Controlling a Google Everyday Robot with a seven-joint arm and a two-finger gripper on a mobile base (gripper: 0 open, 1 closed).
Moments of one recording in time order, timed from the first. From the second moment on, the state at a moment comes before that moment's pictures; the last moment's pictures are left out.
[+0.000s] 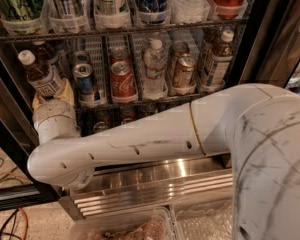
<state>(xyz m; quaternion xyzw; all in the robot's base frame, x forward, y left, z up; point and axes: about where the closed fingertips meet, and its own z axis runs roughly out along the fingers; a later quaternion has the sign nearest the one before) 0.602 0.280 0.845 -0.21 0.66 0.08 0.71</state>
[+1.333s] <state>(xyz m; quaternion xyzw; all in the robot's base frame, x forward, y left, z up) 0.587 0.265 0.868 -0.21 0.64 0.06 0.74</state>
